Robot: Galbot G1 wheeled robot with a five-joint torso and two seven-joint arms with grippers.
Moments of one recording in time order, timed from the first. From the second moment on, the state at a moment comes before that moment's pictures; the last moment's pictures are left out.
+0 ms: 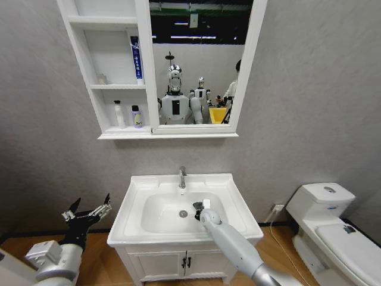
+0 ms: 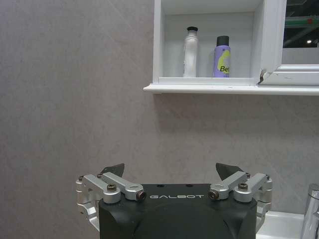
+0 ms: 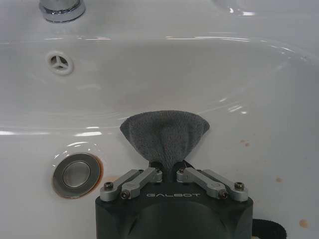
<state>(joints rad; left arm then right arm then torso) 1.73 -1.38 -0.90 -2.50 -0.42 0.34 -0.13 -0.69 1.34 -0.15 1.17 0.86 -0.55 0.57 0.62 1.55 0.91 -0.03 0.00</state>
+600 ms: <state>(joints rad) 1.73 -1.38 -0.90 -2.50 -0.42 0.34 -0.13 -0.63 1.48 -0.17 0.99 0.75 -0.50 0.47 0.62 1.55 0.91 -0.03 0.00</state>
